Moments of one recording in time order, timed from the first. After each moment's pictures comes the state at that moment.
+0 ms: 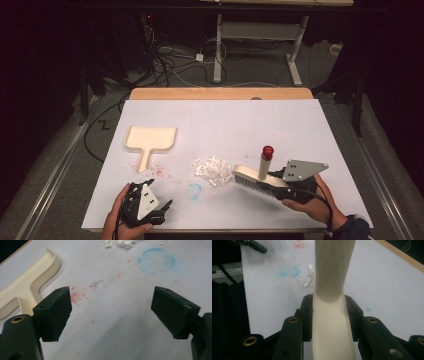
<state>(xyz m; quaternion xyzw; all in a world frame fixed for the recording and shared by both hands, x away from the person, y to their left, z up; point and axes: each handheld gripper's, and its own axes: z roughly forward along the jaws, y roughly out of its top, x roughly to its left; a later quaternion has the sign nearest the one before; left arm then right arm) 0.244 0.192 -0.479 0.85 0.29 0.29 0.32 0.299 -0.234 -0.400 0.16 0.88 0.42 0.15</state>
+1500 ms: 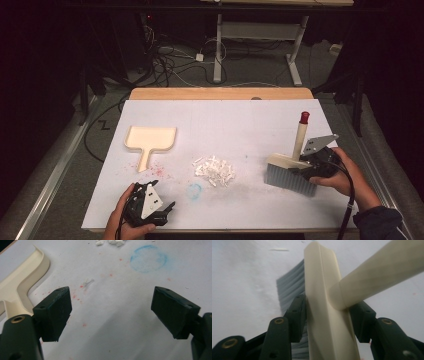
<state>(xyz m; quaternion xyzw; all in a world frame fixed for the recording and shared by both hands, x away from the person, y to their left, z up) 0.247 0.187 -0.482 0.86 0.28 0.27 0.31 0.372 -0.302 -0.402 0.23 0.93 0.24 0.15</state>
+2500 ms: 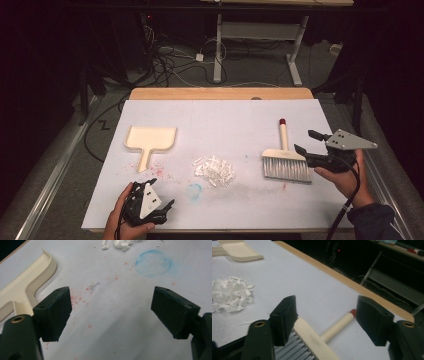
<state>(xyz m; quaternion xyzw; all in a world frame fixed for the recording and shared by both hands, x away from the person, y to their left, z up) 0.248 0.188 -0.480 0.85 0.29 0.29 0.32 0.347 -0.316 -0.377 0.30 0.78 0.44 0.33</state>
